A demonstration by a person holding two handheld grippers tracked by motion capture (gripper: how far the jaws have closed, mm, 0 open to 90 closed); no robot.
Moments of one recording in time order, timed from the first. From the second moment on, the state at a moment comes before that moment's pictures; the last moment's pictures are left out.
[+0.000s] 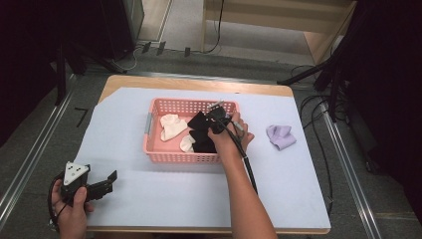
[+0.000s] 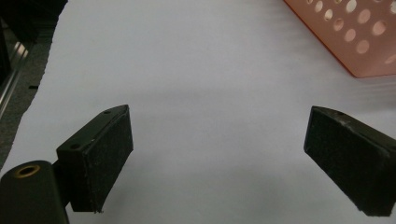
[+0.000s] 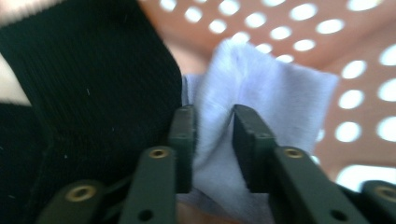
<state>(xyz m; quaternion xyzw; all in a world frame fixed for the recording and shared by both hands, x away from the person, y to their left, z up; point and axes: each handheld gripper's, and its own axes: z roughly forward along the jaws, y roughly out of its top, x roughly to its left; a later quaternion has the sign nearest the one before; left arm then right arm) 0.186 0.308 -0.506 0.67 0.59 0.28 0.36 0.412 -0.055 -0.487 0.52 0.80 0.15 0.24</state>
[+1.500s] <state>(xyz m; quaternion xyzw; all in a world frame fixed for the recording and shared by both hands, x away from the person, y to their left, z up) 0.186 0.308 -0.506 0.67 0.59 0.28 0.36 0.372 -0.096 -0.446 0.46 0.68 0.52 0.26</state>
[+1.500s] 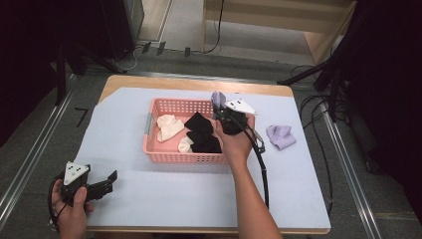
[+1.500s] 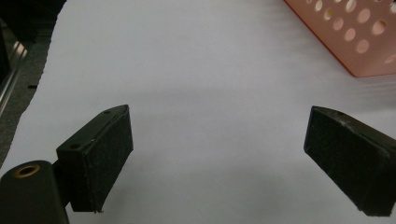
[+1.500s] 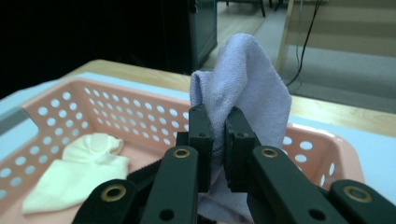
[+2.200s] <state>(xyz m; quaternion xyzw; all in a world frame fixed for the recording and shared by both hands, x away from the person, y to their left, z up) 0.185 0.308 -0.506 0.67 0.59 0.28 0.36 0.349 -0.158 -0.418 0.46 0.61 0.57 0.31</state>
